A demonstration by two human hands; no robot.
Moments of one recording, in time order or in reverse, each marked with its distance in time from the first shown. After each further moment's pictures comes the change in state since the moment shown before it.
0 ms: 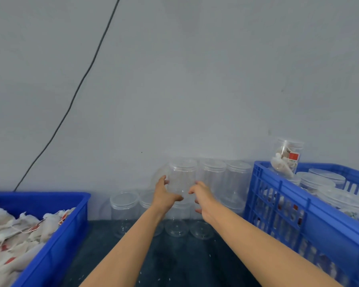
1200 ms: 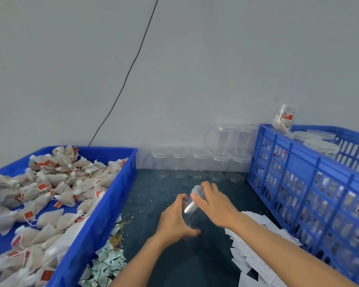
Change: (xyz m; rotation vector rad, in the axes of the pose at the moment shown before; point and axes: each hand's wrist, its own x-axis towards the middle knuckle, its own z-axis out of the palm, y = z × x) left_hand -0.267 -0.061 -0.058 0.528 -0.141 0.146; right_hand -0.183 0.104 -0.008 -1.003 -0.172 -0.477
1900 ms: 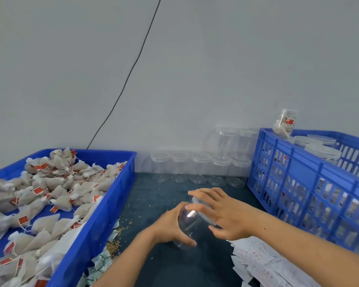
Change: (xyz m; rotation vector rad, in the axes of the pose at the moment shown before) left_hand 0.021 -0.021 -0.016 -0.027 -0.328 -0.013; right_hand -0.017 0.015 -0.041 -0.496 -0.143 -0.671
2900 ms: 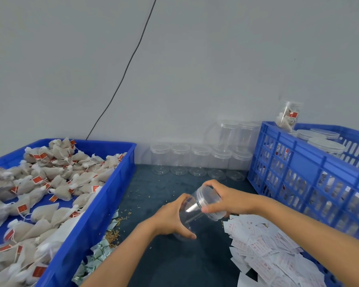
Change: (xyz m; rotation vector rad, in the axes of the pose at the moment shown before) left_hand -0.004 0.007 0.001 0.057 -0.010 0.028; right_hand 0.004 0.015 -0.010 0.890 -0.191 0.455
